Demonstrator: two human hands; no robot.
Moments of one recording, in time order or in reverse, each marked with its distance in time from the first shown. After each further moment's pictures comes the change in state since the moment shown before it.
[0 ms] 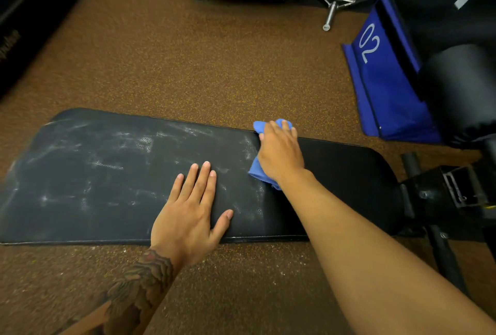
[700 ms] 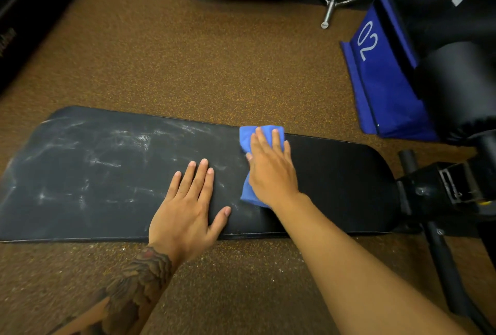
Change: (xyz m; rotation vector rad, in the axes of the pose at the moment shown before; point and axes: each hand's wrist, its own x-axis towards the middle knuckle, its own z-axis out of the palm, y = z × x) left_hand 0.000 0.000 -0.001 0.004 -0.005 -0.004; right_hand -0.051 -0.017 -0.003 -0.013 -0.037 -0.104
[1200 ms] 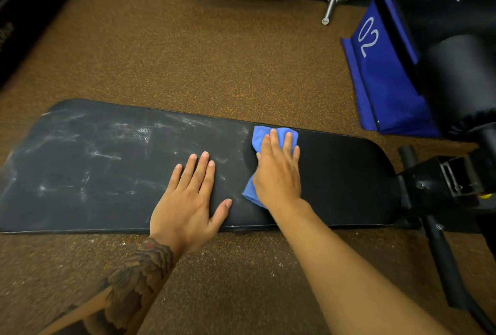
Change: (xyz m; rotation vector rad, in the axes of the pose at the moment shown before) left_hand 0.000 0.000 0.002 -0.011 0.016 -0.003; right_hand -0.020 -0.005 0.004 0.001 0.069 0.172
